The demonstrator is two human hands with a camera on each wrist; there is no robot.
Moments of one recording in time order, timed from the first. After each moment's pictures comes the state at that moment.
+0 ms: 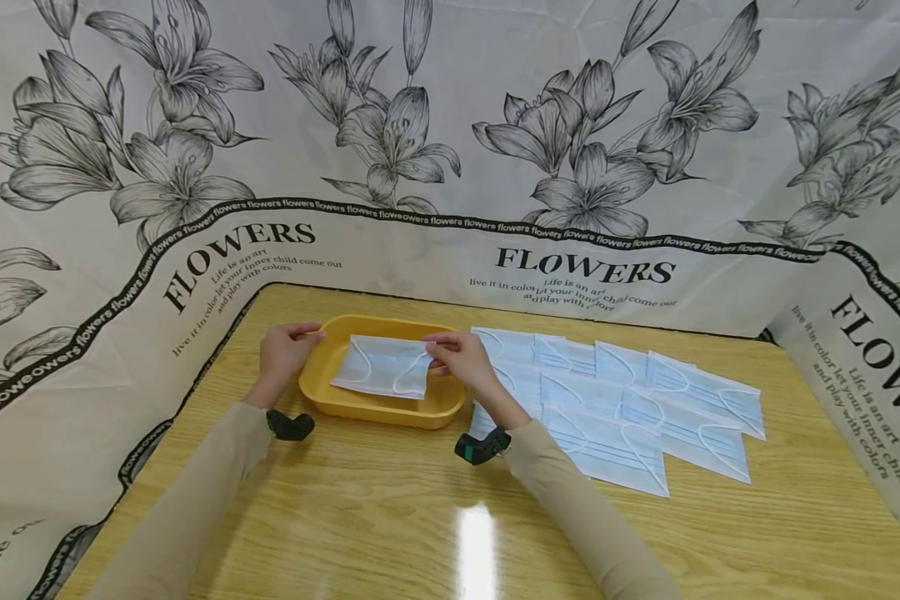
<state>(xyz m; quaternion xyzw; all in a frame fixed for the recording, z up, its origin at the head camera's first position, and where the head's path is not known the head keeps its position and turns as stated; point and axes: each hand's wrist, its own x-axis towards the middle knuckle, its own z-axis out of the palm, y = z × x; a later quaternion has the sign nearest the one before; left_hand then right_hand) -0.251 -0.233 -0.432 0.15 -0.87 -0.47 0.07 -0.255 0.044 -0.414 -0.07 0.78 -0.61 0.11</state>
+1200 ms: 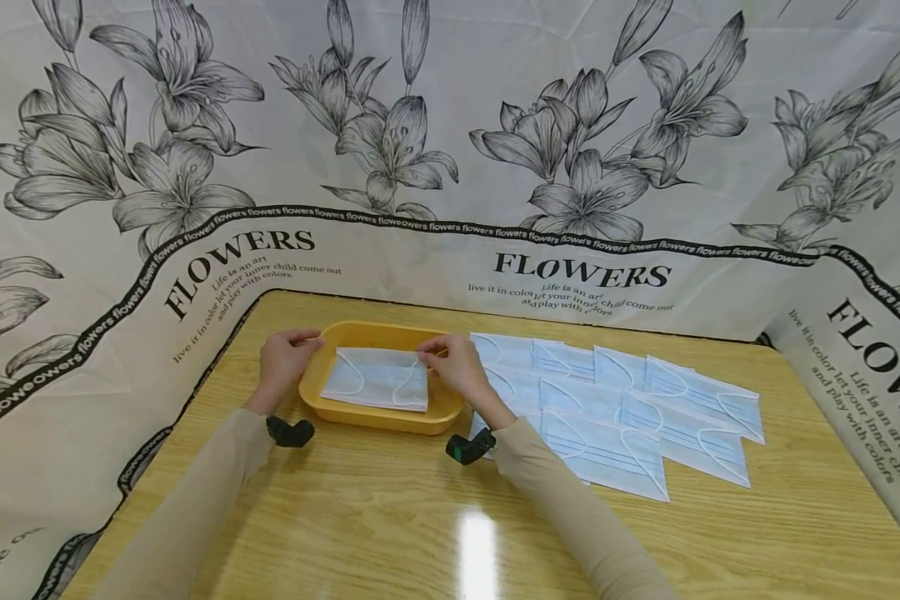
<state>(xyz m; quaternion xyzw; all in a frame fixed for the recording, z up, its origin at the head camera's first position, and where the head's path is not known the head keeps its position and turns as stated) -0.249 -0.233 -0.433 0.15 -0.87 -0.47 0.07 -0.260 0.035 -0.419 -0.10 0.87 -0.47 0.05</state>
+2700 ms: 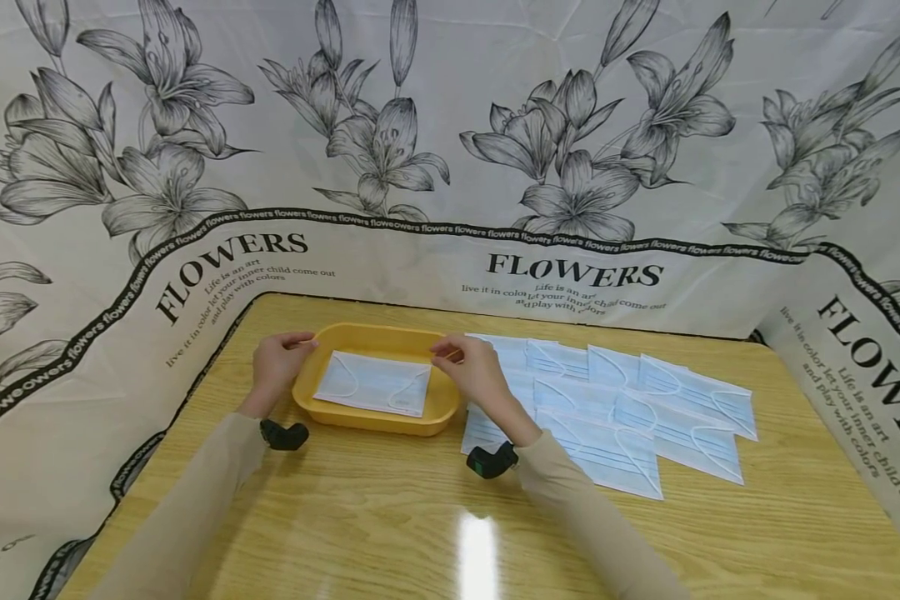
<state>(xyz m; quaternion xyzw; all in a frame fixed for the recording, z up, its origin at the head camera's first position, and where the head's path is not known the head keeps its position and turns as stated) -0.248 -0.232 -0.435 0.15 -0.87 -0.46 0.08 -0.239 0.068 -0.404 -0.17 0.89 -0.42 -0.04</state>
